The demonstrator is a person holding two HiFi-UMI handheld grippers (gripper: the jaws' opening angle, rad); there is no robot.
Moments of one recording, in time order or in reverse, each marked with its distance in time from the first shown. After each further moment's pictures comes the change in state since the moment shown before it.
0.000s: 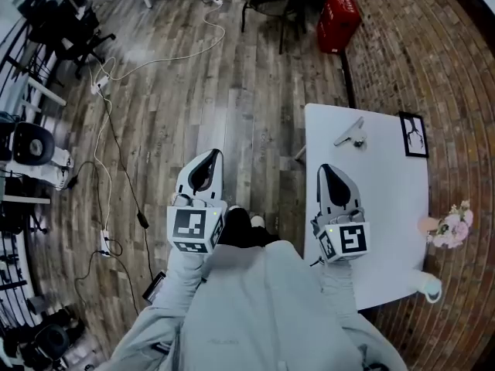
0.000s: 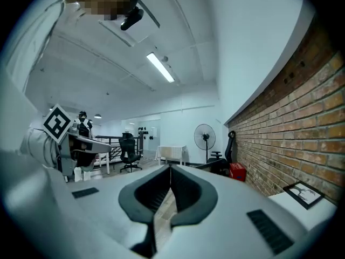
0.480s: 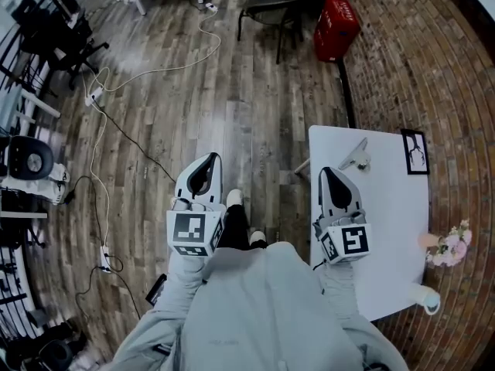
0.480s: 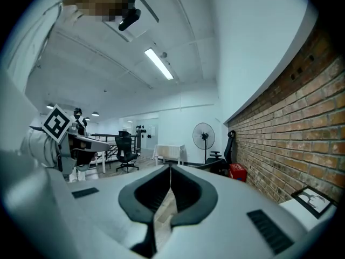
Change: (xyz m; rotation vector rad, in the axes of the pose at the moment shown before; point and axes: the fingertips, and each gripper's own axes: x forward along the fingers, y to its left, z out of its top) left arm 0.059 0.051 0.011 -0.004 -0.020 -0.007; right arm 0.072 -0.015 0.003 -0.004 0.012 -0.019
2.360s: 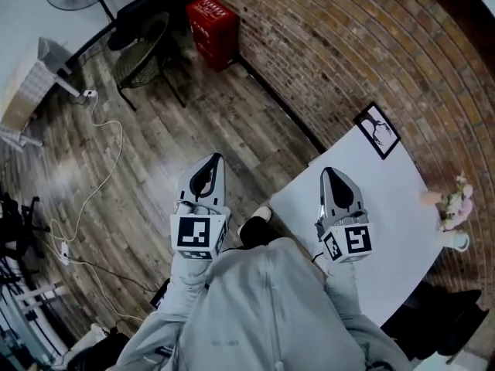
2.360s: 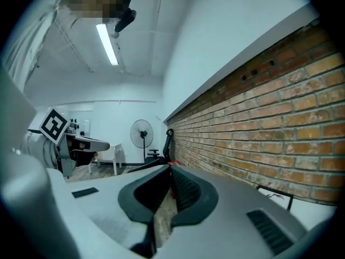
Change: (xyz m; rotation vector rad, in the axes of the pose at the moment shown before) left arm 0.384 -0.105 0.083 0.149 0.011 -0.690; right arm 0.103 -0.233 0.003 0.122 0.047 -0.701
